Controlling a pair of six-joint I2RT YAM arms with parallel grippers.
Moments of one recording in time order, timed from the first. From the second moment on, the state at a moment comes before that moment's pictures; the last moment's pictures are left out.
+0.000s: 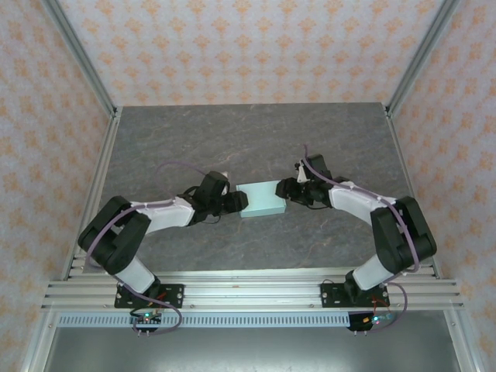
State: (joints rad) left arm -0.57 1.61 0.72 0.06 0.16 -0.79; right arm 0.39 1.56 0.82 -0.22 -0.36 0.60
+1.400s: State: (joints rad) left arm -0.19 1.27 0.58 0.19 -0.64 -0.22; right arm 0.19 1.26 0.43 0.23 0.63 0.23
